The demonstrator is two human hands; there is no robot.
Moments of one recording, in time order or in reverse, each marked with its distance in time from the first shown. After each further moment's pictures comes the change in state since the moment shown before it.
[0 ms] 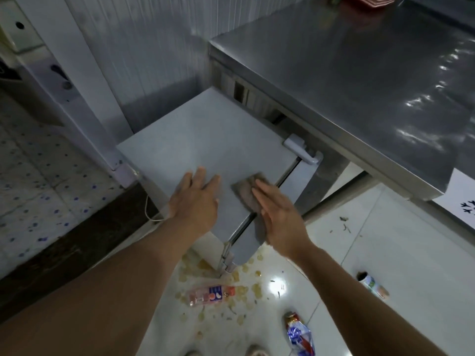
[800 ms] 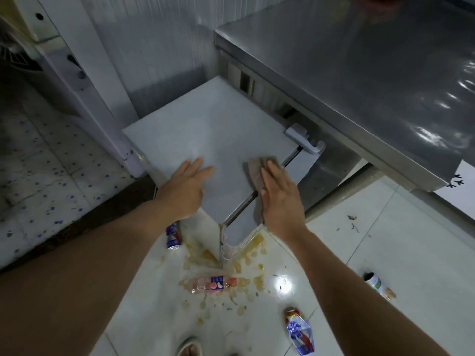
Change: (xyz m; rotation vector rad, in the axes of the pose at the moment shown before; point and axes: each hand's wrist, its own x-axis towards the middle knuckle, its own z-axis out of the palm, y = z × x) left_hand -0.012 -0.019 0.001 -0.166 -0.048 0.067; right_hand 0.001 0.008 0.006 -0.049 0.020 0.147
